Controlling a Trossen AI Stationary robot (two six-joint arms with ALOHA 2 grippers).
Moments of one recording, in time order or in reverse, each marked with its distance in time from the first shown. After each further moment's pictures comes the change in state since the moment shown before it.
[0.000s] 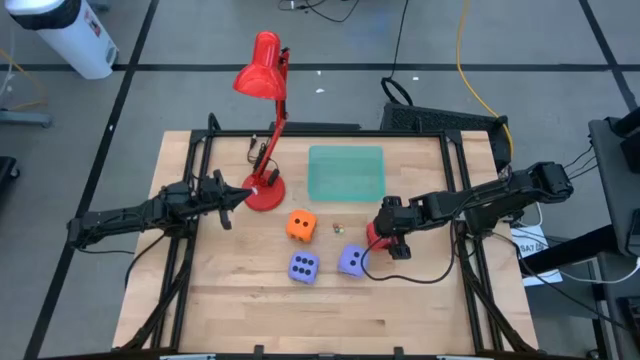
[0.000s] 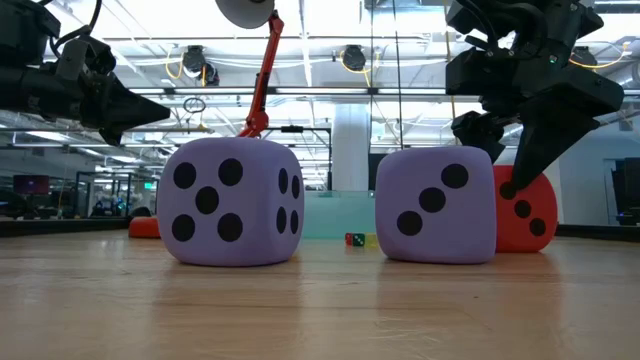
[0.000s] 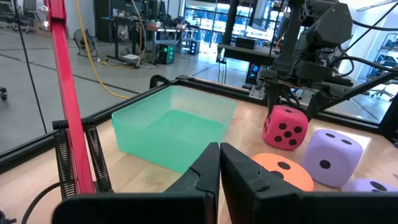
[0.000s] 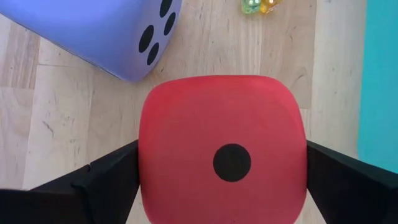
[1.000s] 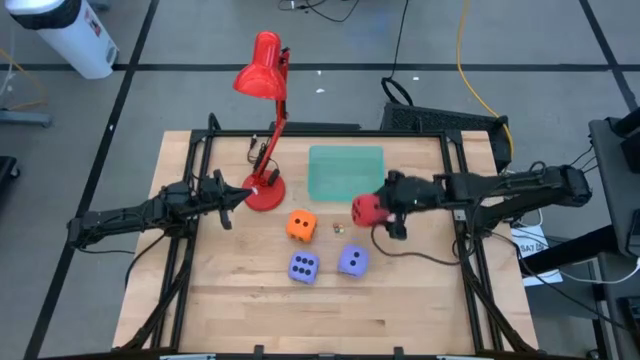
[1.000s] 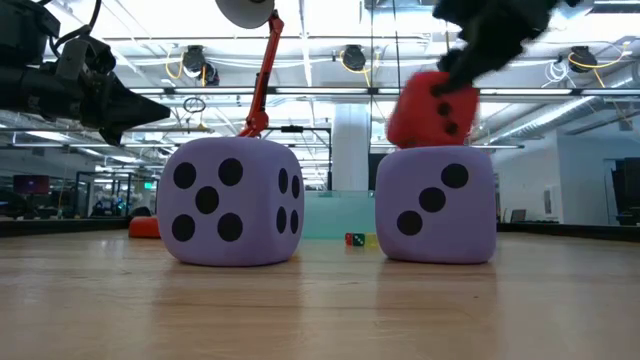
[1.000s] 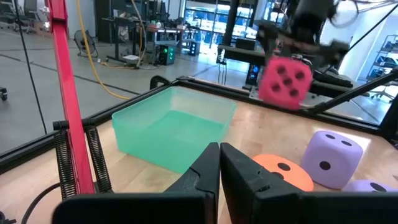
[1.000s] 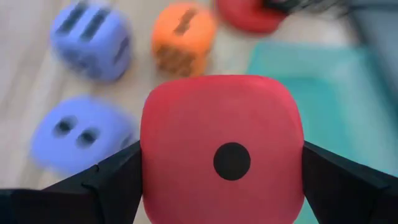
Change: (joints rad) left arm 0.000 0.000 -0.001 0.009 -0.002 -0.002; right arm -0.142 -0.253 0.177 0.069 0.088 -0.077
